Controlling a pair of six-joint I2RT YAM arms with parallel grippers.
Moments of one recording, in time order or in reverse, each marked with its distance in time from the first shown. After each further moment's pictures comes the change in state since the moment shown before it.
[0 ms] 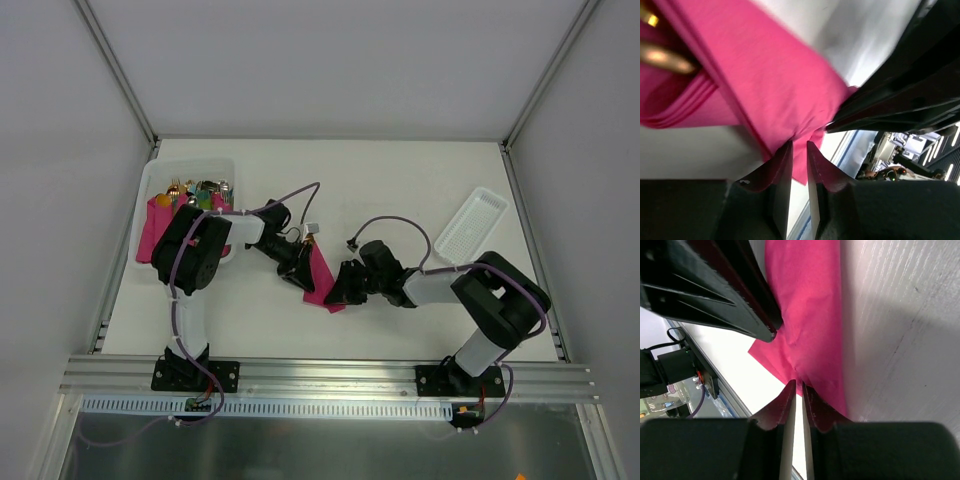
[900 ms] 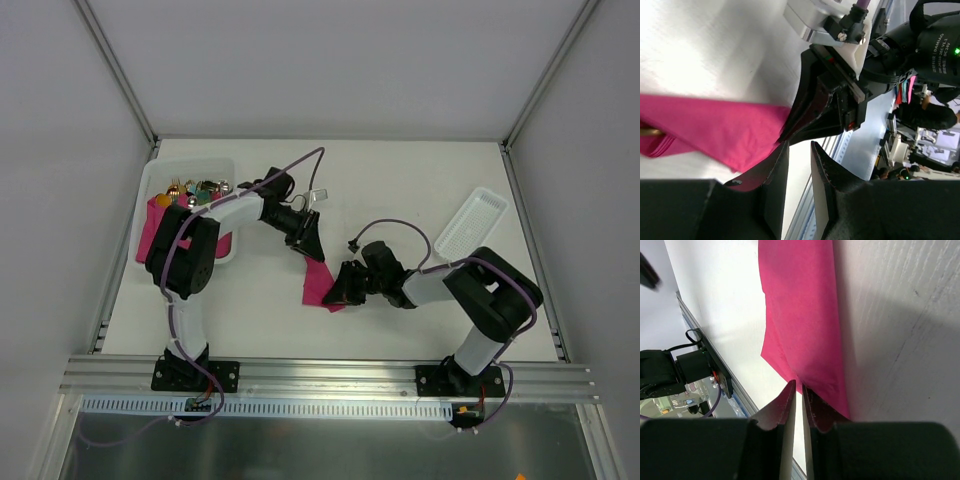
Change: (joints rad) left arm 0.023 -0.048 0.257 -0.183 0.045 0.104; right arm -0.023 0.051 -0.027 0.116 -0.062 0.075
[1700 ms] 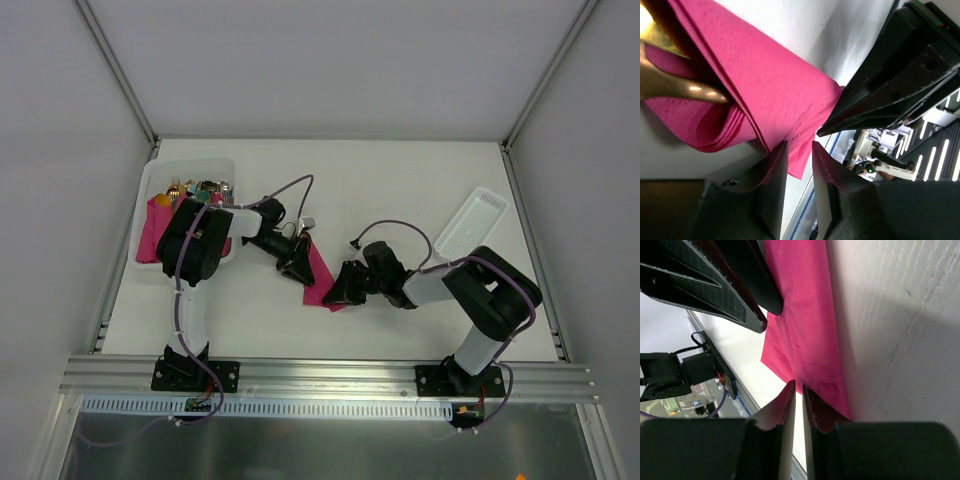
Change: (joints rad) left arm 0.034 0.147 -0.189 0.137 0.075 -0.076; right arm -0.010 0.011 -0.010 0.029 -0.010 0.031
